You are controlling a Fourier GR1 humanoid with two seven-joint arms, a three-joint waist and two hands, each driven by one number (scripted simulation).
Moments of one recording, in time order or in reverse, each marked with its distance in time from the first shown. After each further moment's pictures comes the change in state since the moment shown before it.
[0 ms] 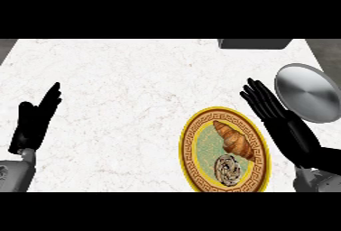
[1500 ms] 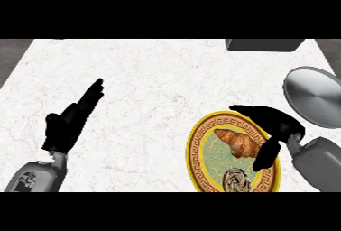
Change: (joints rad) left arm -0.006 -0.137 -0.127 -0.237 -0.010 -0.093 0.038; right arm -0.298 -0.238 0.319 0.250 0.610 0.271 0.561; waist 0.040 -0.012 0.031
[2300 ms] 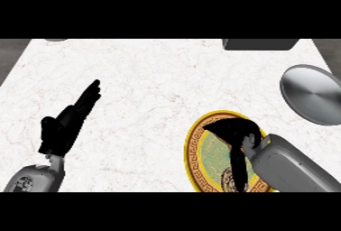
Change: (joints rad) left arm 0.028 -0.015 0.027 -0.031 -0.023 -0.012 0.007; right arm -0.131 0.205 0.115 -0.044 -0.163 0.314 0.478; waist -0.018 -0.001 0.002
